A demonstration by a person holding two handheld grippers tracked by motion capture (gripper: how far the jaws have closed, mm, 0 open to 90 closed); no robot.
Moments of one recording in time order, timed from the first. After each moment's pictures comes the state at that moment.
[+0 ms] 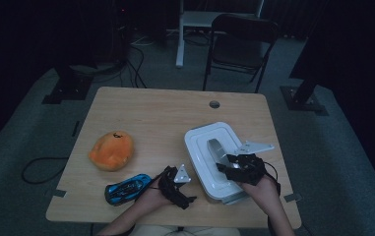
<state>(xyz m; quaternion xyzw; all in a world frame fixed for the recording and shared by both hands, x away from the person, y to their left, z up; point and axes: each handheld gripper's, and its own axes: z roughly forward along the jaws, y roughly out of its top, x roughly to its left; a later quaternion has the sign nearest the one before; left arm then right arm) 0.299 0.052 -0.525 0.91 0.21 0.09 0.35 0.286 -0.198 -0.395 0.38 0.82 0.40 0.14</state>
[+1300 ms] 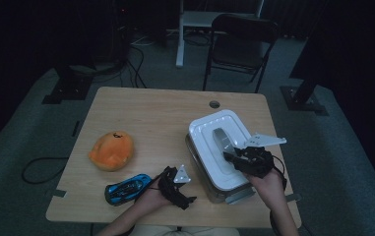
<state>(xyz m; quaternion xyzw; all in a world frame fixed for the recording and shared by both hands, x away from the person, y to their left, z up) 0.298 0.052 -0.525 0.91 0.21 0.09 0.35 0.292 -0.214 -0.368 0.38 0.80 0.43 0.16</state>
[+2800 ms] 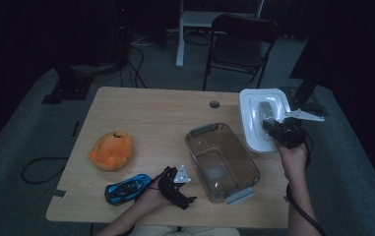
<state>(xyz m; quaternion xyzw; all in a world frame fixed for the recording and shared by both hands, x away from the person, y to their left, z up) 0.298 0.052 -0.525 0.91 0.21 0.09 0.36 0.372 -0.319 -0.376 0.52 0.69 0.43 0.26</state>
